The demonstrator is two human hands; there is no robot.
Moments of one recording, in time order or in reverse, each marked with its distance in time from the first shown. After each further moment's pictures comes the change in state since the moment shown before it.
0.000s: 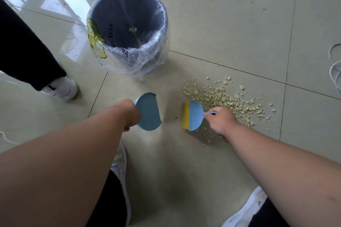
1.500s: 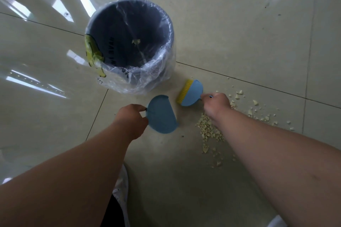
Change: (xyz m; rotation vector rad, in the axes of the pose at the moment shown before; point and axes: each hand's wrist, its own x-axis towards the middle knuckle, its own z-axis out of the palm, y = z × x) left_hand 0.055 0.012 -0.008 -0.089 0.189 0.247; right_hand 0.084 -0.095 0.013 0.320 0.102 0.011
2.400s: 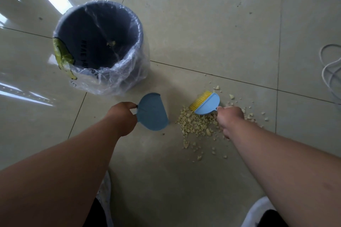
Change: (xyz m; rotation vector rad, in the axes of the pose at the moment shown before) left_hand 0.011 0.028 0.024 -0.068 -0.047 0.057; right_hand -0.002 0.073 -0.093 0.065 0.240 0.331
